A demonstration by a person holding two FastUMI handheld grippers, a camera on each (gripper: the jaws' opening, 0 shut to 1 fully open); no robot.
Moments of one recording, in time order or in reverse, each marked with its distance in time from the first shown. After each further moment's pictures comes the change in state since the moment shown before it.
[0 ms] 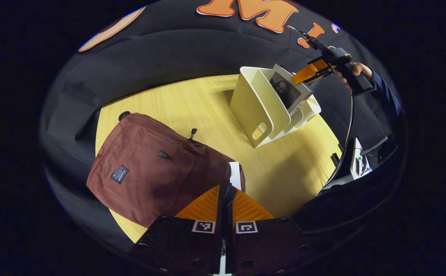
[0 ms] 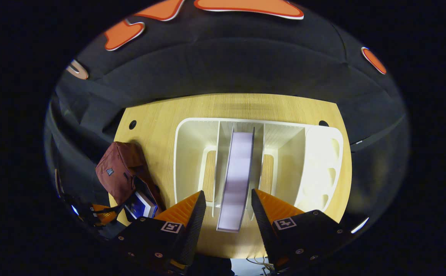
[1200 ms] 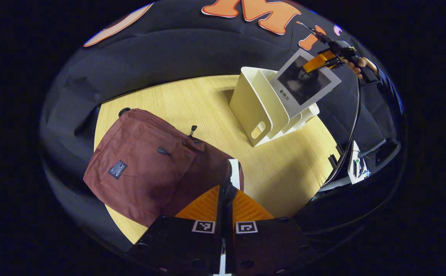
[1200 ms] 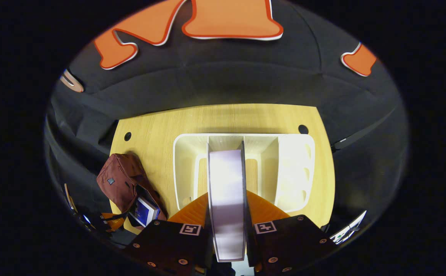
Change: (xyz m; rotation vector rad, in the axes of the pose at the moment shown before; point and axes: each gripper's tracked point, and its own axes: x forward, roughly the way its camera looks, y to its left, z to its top) left arm -0.005 0.003 -0.009 0.001 -0.008 -0.029; right arm -0.088 -0.013 0.013 0.068 -0.084 -0.099
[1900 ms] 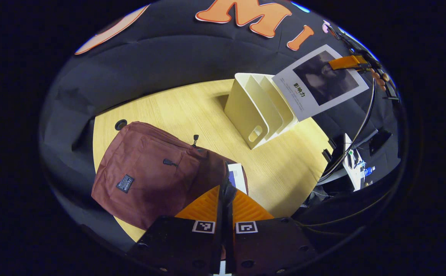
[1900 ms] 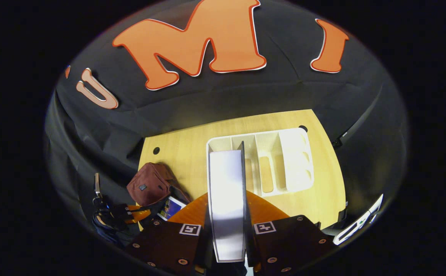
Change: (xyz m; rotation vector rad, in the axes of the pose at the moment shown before) left arm -0.018 0.023 0.016 0.098 -0.024 -0.064; right arm -0.102 0.052 -0.051 0.116 -0.148 0.125
